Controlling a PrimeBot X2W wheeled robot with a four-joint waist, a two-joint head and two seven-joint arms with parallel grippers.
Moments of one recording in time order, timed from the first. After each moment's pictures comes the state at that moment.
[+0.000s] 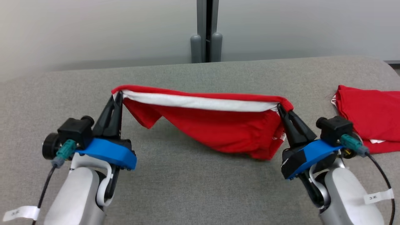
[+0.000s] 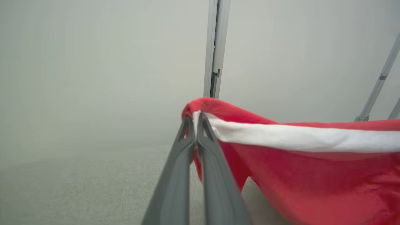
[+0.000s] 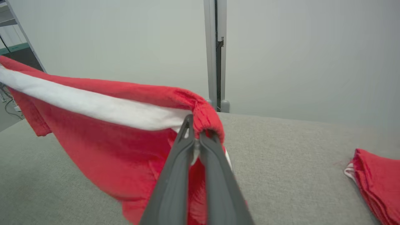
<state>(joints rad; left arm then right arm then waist) -0.37 0.22 -0.27 0.33 -0.35 -0.05 -0.17 -0.36 -0.10 0.17 0.34 0.23 0.13 -0.09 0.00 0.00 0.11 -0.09</state>
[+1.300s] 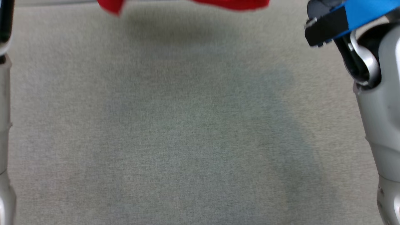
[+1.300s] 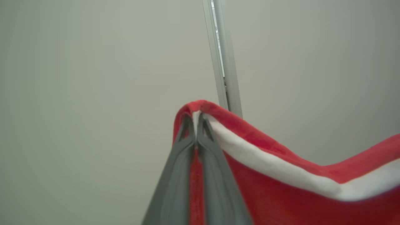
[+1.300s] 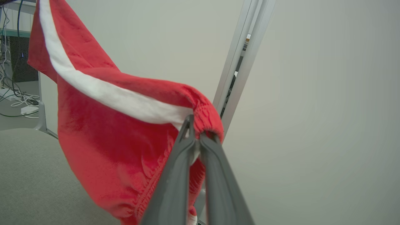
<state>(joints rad) -1.08 0.40 -0.24 0.16 -0.34 -0.11 0.08 -1.00 -0.24 0.27 0.13 0.22 0.13 0.13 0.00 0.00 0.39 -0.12</state>
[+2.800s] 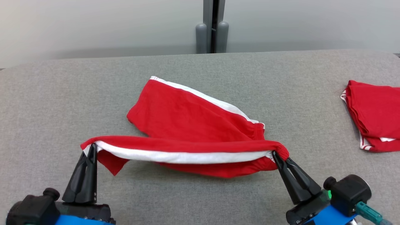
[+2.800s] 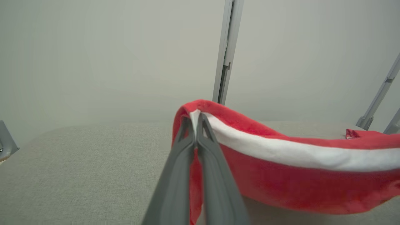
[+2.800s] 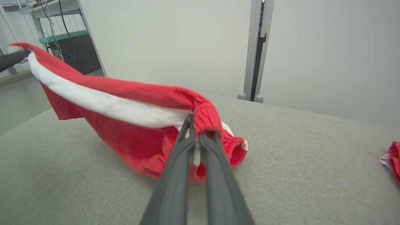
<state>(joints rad) 0.14 0.38 -0.21 -0.35 -0.40 0.11 -0.08 0.03 -0.21 0.28 -0.18 0.23 0.13 -0.06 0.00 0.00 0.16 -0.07</state>
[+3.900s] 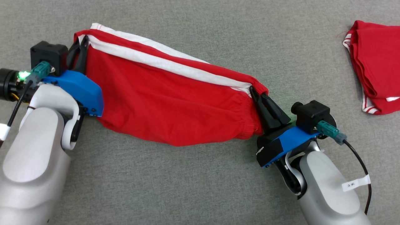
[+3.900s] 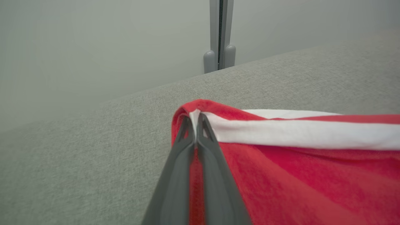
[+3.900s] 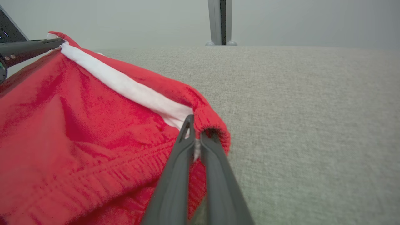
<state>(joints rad) -0.69 0.38 -0.34 0.41 -0.30 -0.02 0.11 -0.48 -0.06 0.29 0.37 0.25 0.13 -0.15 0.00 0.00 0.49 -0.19</state>
